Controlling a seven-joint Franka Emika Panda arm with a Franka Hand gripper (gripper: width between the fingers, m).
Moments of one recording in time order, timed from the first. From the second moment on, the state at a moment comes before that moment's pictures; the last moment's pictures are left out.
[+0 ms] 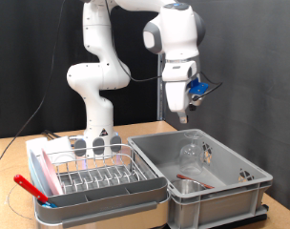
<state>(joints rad) -0.01 -0.18 0.20 -2.31 0.24 2.22 0.07</state>
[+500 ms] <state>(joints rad) -0.01 -0.18 0.21 -2.32 0.26 2.26 0.03</state>
